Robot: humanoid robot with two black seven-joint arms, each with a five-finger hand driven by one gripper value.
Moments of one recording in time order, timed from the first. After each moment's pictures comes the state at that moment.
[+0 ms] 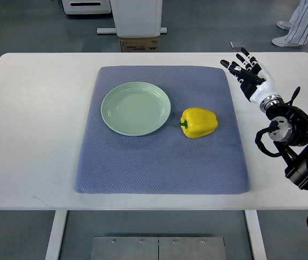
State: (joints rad) left arm -0.02 0.00 -0.11 -0.23 0.09 0.18 -0.17; right arm 0.78 -0.10 0.99 0.64 -0.42 0.06 0.19
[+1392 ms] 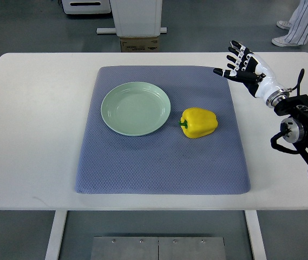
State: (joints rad) left arm -0.02 0.00 -0.11 -0.23 0.09 0.18 -0.17; right arm 0.82 -0.26 0.71 0.75 -0.57 0.13 0.27
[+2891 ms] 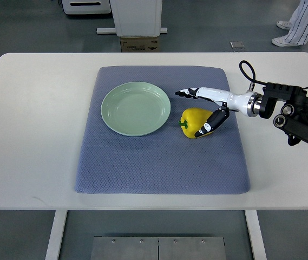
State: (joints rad) left arm -0.02 0.00 -0.11 -0.23 0.09 0.18 -0.17; right arm 1.09 -0.40 0.12 0.95 -1.07 0.21 0.27
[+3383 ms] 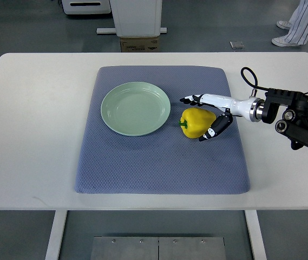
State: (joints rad) left arm -0.02 0.00 -0.11 -0.23 0.09 0.18 -0.17; right arm 1.08 -0.40 0.08 0.94 -1.08 0.20 0.27
